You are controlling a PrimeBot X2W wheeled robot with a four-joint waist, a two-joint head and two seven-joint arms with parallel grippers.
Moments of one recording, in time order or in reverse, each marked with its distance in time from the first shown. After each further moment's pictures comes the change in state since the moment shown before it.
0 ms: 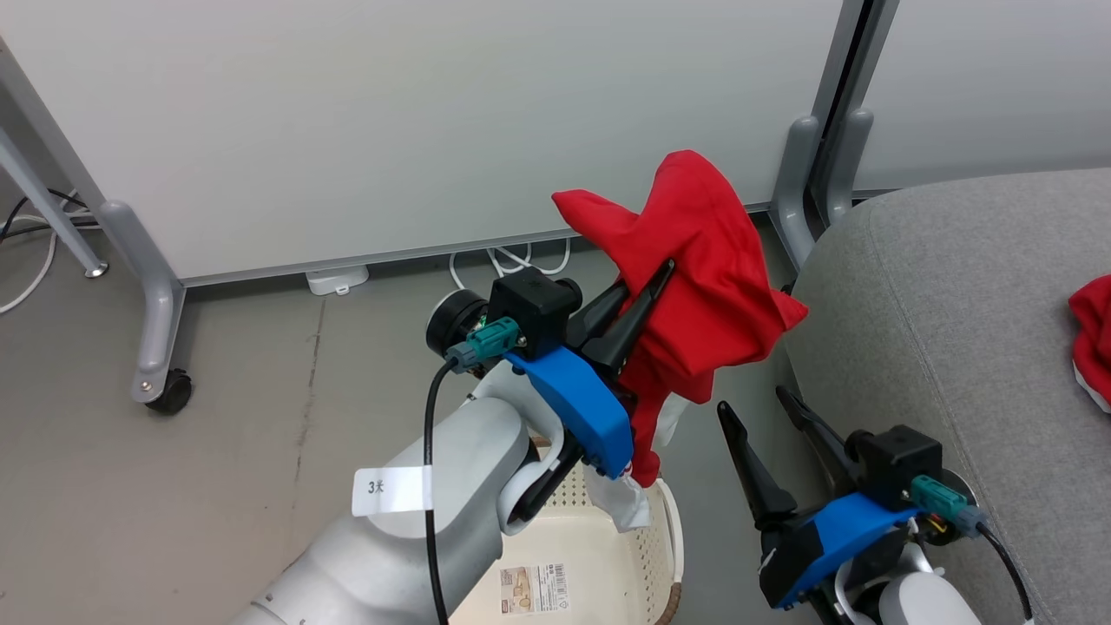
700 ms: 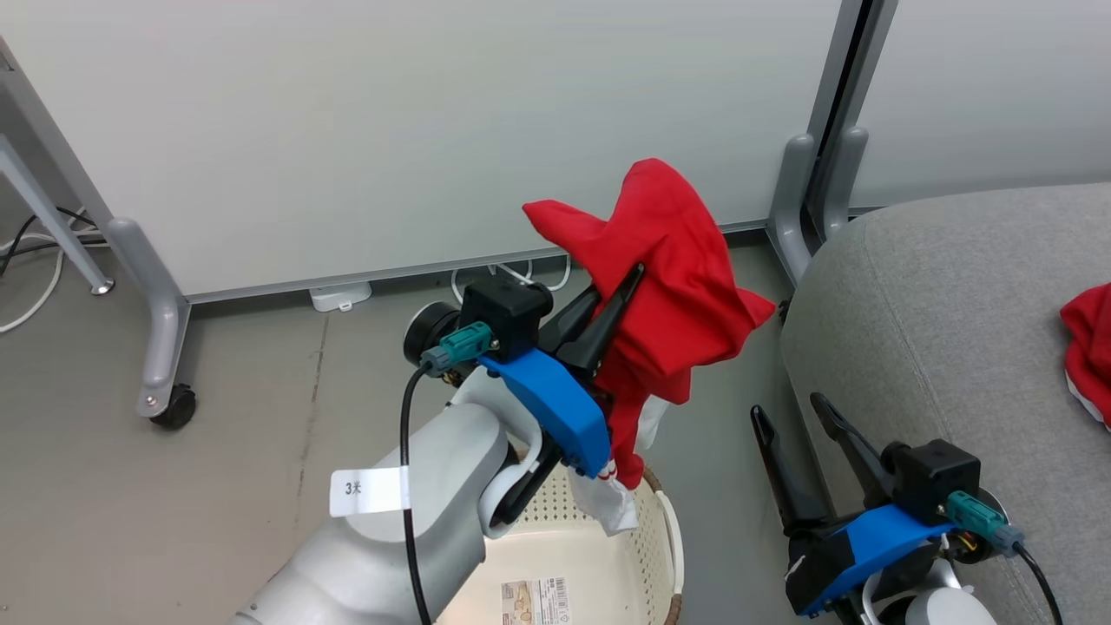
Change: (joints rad) left arm 0.027 0.019 0.028 0.016 -0.009 0.000 0.000; right arm 0.033 0.000 -0.050 -0.018 0.002 0.000 -0.017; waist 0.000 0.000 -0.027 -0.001
